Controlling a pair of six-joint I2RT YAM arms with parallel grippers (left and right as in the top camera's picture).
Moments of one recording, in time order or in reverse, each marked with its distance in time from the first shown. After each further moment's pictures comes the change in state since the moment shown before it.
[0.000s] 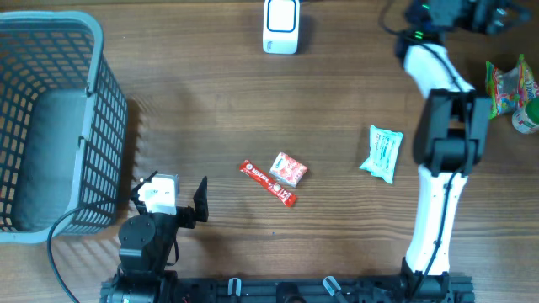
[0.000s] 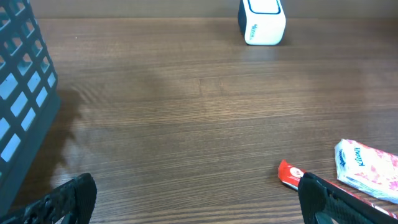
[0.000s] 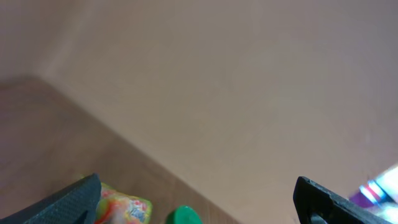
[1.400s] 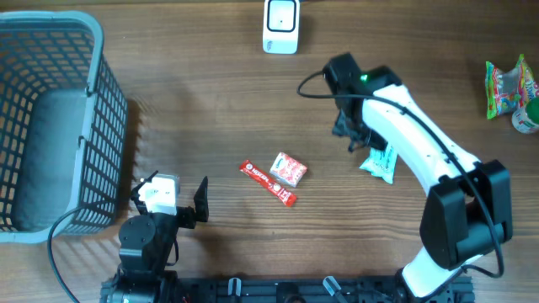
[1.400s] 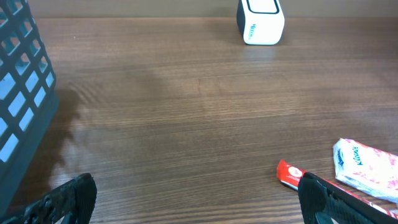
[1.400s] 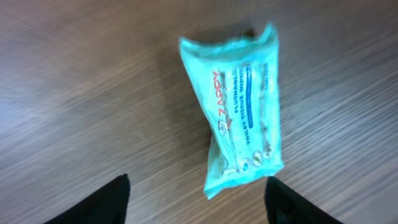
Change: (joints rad) left arm -0.001 0.000 0.000 0.000 0.004 0.000; right arm 0.388 -0.666 -0.602 -2.242 -1.196 2.161
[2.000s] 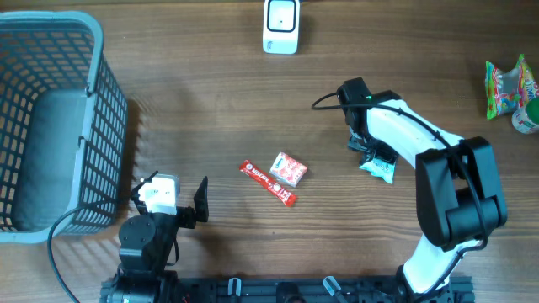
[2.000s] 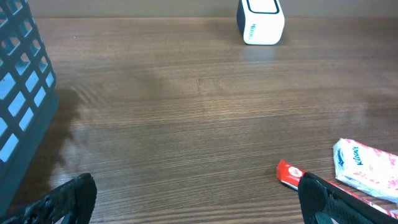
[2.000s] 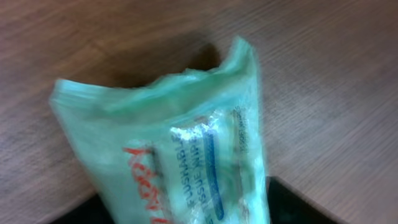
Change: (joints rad) left arm 0.000 0.000 0.000 0.000 0.000 0.000; right arm -0.098 0.094 -0.197 0.257 0.102 -0.066
